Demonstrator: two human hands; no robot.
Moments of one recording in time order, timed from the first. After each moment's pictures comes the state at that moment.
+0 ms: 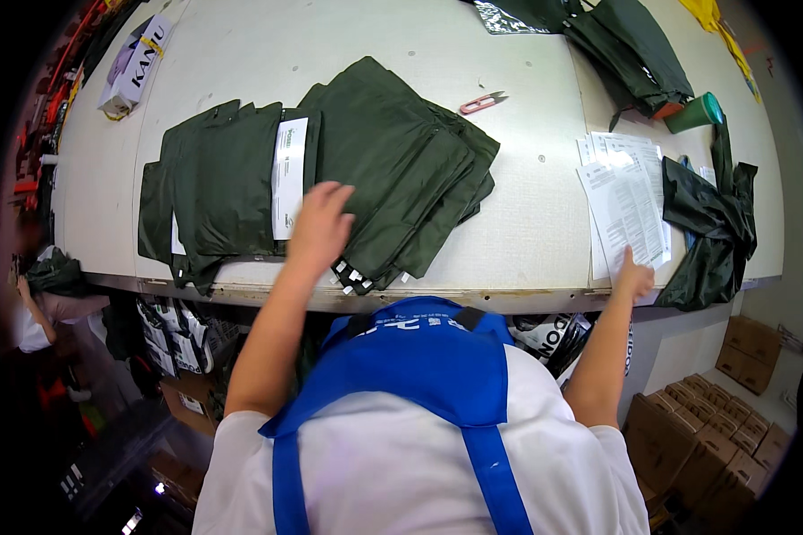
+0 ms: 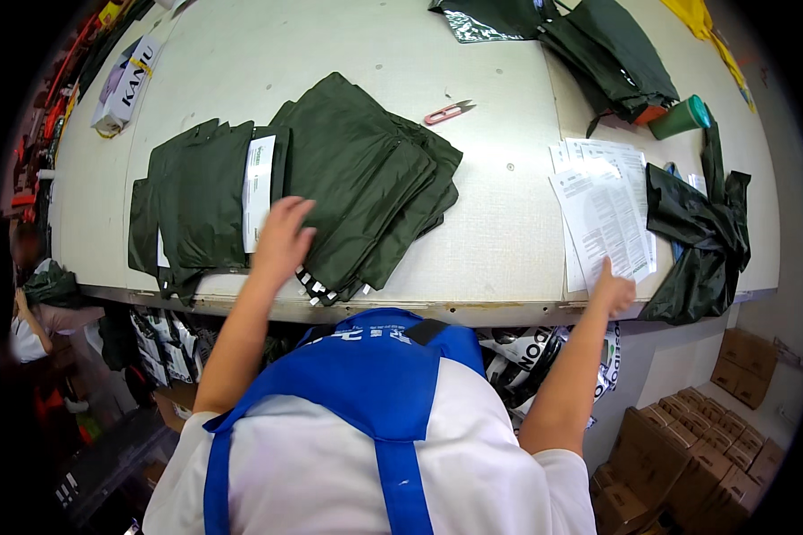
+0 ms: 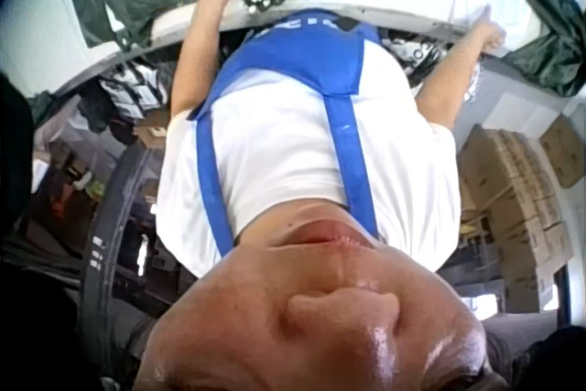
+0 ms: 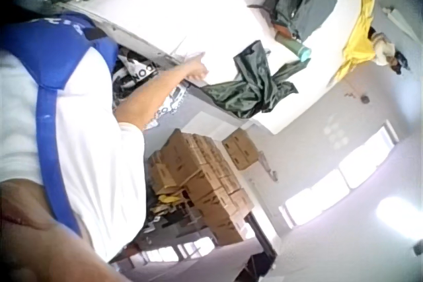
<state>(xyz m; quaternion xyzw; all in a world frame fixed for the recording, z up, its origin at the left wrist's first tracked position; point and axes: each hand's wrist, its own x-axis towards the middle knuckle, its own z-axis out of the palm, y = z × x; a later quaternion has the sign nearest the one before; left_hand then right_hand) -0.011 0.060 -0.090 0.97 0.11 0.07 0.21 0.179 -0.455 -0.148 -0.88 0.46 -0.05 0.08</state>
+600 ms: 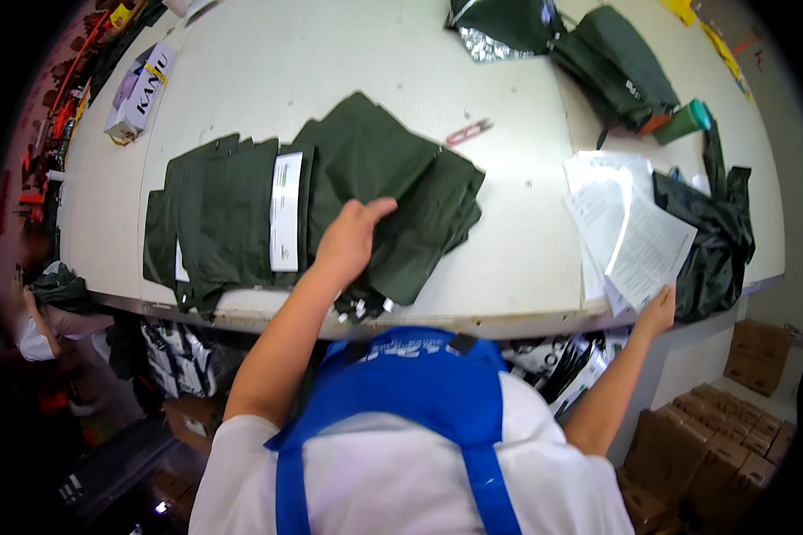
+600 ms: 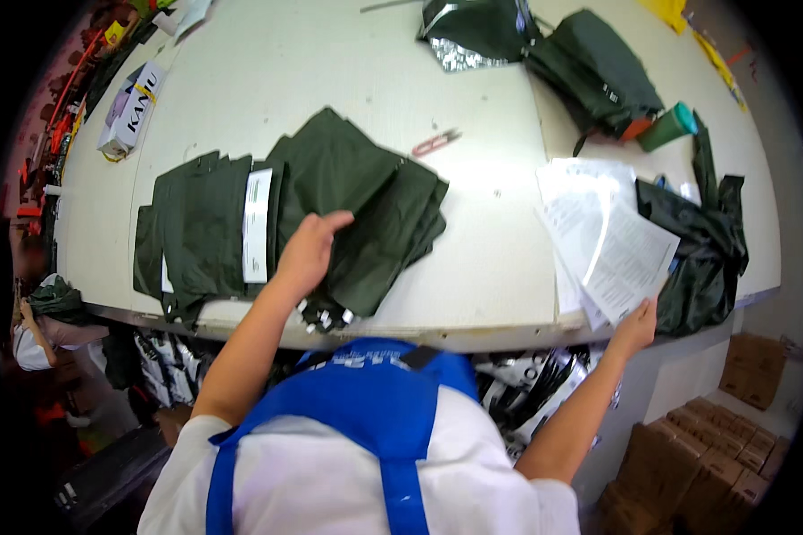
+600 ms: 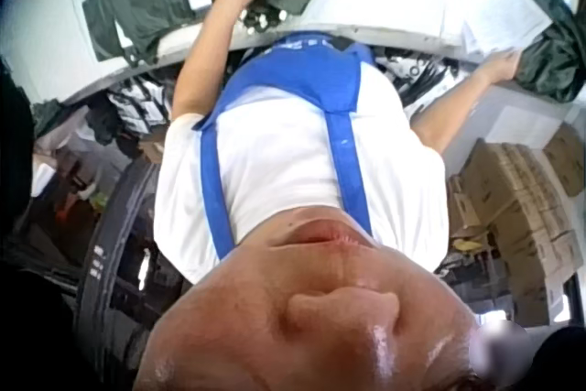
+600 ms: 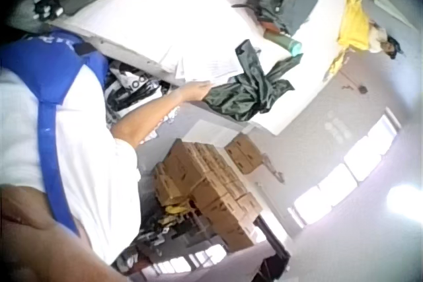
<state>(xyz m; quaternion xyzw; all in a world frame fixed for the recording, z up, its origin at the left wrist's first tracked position) 0.041 0.022 -0.076 0.94 0.09 0.01 0.32 0.148 -0.531 -0.105 -0.94 0.21 -0.25 0.14</state>
